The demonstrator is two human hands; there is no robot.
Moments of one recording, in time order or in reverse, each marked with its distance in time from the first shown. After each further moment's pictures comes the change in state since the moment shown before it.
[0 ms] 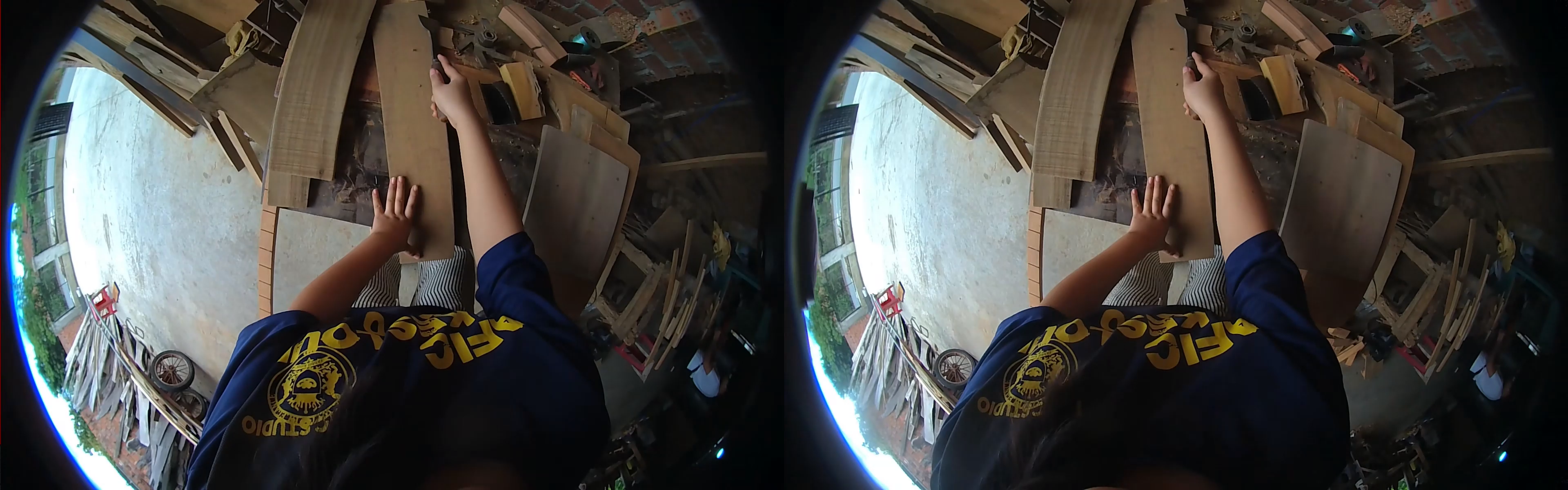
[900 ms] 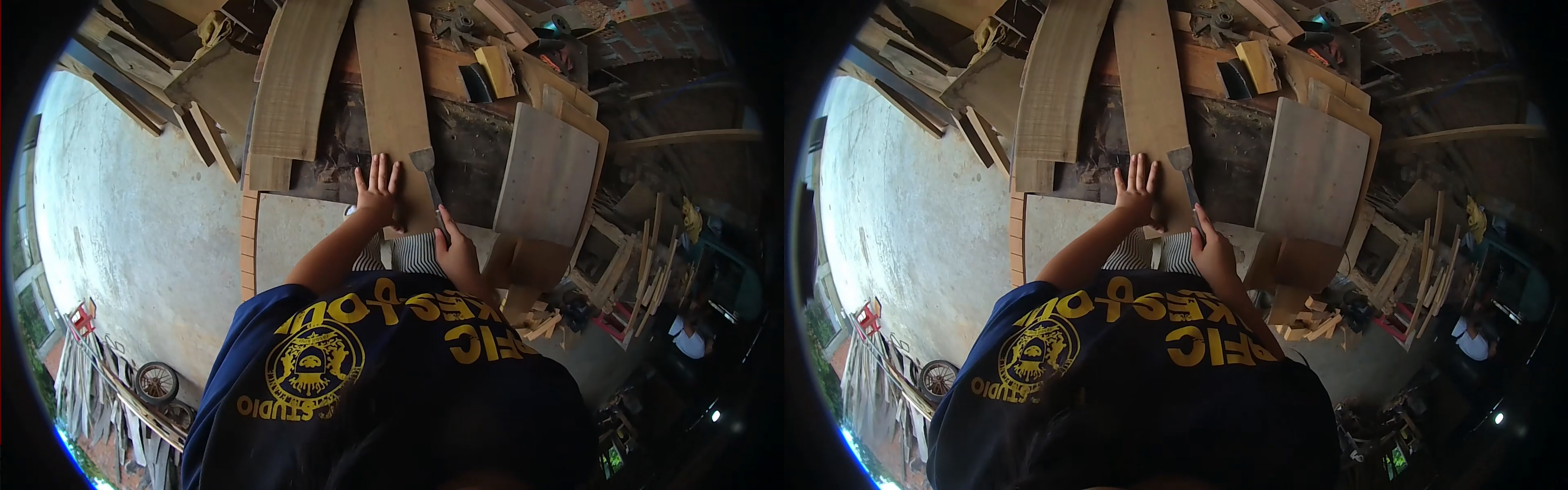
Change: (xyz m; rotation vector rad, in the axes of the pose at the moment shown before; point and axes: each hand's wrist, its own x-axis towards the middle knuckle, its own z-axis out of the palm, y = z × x) left_hand -0.001 -0.001 -0.001 -0.023 0.008 0.028; right_hand -0.314 0.095 -0.046 -0.629 0.006 -0.077
